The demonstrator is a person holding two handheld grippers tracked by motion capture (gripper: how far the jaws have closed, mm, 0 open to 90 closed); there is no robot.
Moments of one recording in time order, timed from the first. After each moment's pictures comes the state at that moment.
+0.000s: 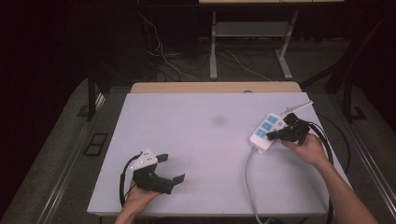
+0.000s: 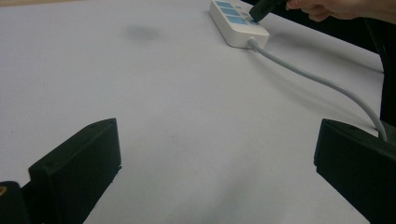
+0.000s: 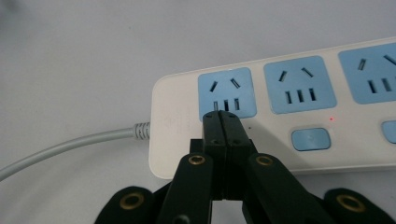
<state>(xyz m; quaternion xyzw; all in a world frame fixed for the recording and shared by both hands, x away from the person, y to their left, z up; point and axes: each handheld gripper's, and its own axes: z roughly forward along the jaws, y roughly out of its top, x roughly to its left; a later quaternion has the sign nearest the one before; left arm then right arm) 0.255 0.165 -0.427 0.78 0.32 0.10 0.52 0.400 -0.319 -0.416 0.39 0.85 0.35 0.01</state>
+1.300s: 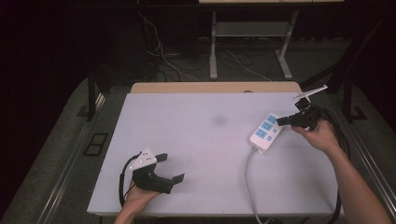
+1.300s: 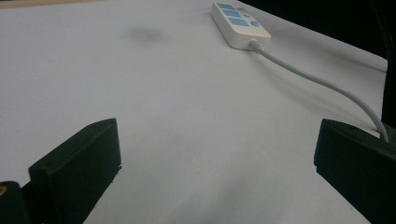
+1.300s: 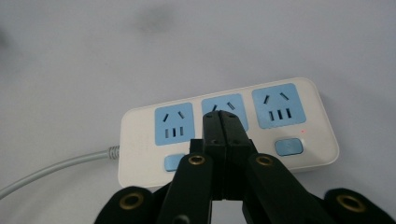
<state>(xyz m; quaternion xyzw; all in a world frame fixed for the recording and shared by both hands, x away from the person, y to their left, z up) 0.255 0.167 -0.426 0.78 0.33 0.10 0.53 0.424 -0.348 -0.379 0.41 0.84 0.36 0.03</state>
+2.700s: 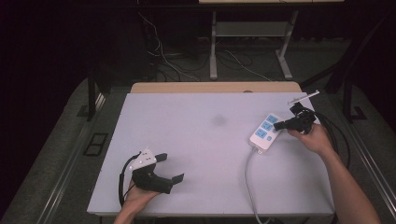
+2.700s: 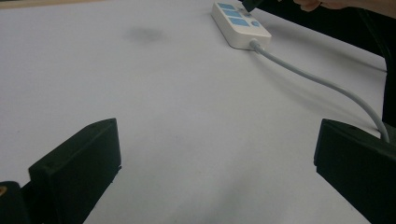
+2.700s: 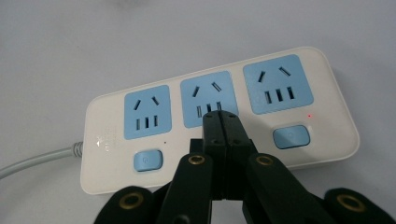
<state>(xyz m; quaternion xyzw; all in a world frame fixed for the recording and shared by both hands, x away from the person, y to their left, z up) 0.255 0.168 -0.426 0.78 0.32 0.10 0.53 0.436 -0.347 -0.413 0.43 0.84 0.34 0.02</state>
